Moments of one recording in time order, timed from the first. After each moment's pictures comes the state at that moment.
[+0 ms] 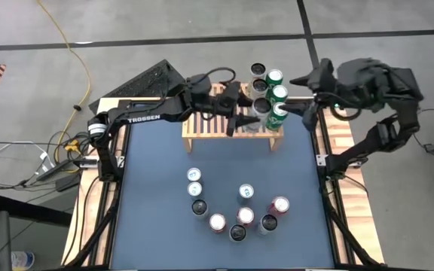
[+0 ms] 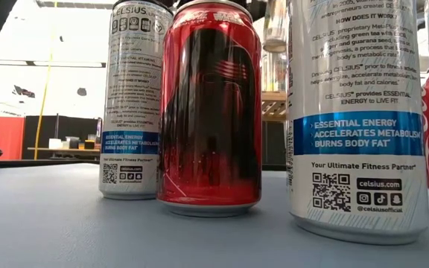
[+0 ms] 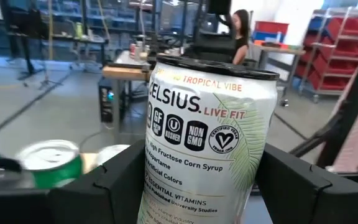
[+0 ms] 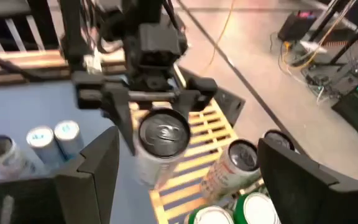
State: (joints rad) left arm 0.32 1.83 1.65 0.27 0.43 -0.11; right arm -0.04 1.39 2.31 -1.42 0.40 0.01
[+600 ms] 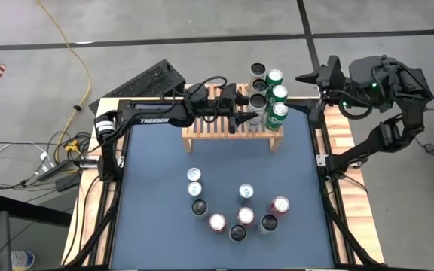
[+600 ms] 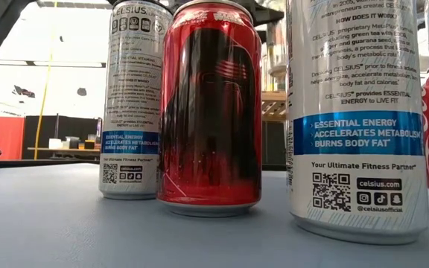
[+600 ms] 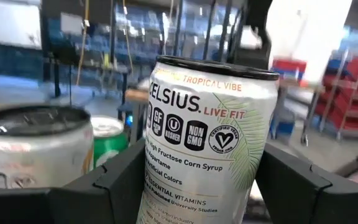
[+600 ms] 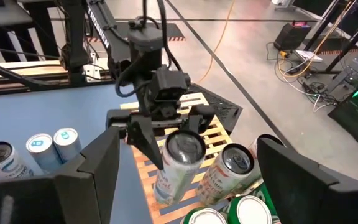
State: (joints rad) left arm 0.37 1.90 1.42 0.76 0.38 -0.21; right arm -0.04 1.36 2.31 -1.41 0.41 -0.01
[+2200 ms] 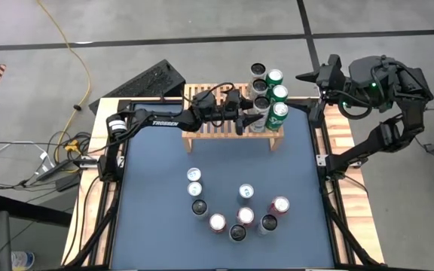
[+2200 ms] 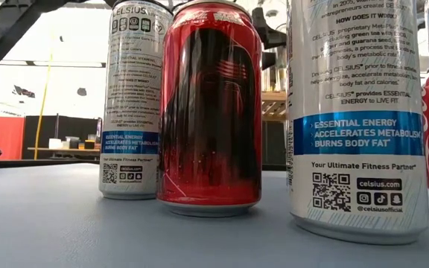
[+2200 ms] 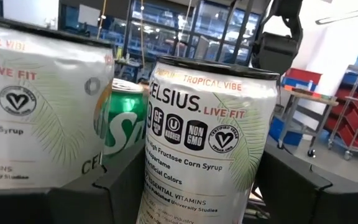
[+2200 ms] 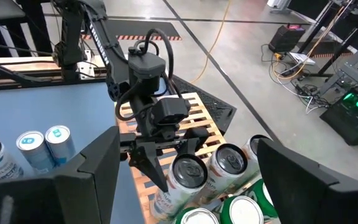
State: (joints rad) left arm 0.36 2.04 1.44 0.84 0.31 -0.27; right arm -0.04 1.36 2.31 -1.41 0.42 -0.03
